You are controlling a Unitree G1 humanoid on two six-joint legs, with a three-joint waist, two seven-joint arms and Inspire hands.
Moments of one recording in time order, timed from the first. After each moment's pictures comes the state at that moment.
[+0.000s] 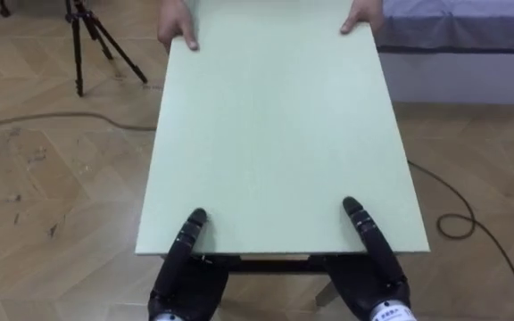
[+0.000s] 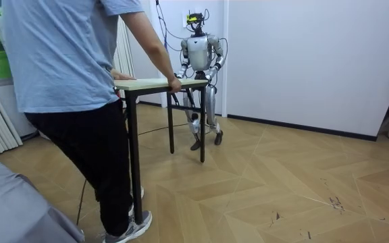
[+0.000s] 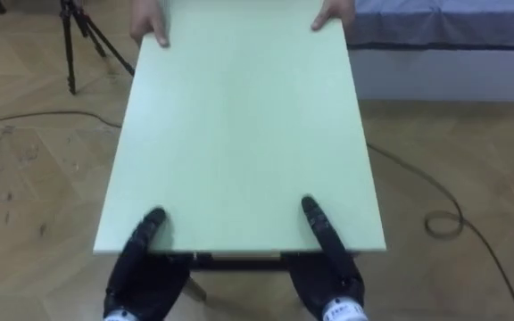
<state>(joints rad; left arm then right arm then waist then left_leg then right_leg) 0.40 0.18 -0.36 0.01 -1.52 -0.07 -0.03 0.36 -0.28 0.36 0.00 1.50 -0.14 0.00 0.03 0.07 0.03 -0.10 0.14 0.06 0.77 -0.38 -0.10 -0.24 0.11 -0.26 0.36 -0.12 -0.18</state>
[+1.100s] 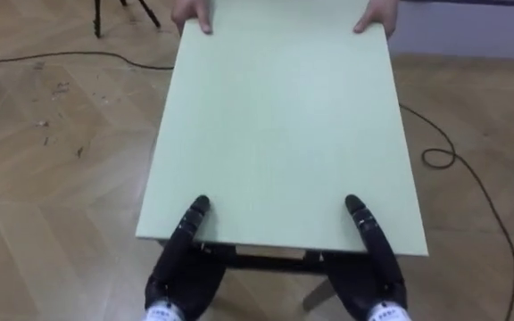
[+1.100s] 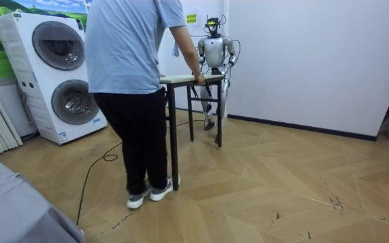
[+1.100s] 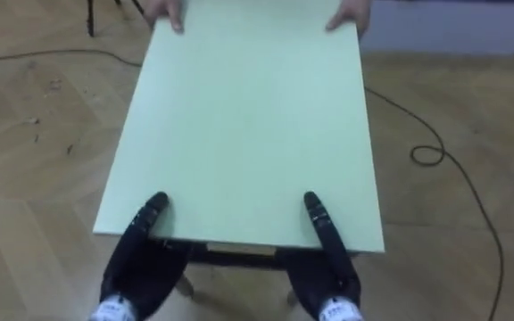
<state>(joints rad) 0.33 0.23 -0.32 0.00 -1.50 -0.03 -0.01 0.32 -0.23 0.33 0.03 1.53 -0.08 0.00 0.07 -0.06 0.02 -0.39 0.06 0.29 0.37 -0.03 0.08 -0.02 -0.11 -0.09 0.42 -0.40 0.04</state>
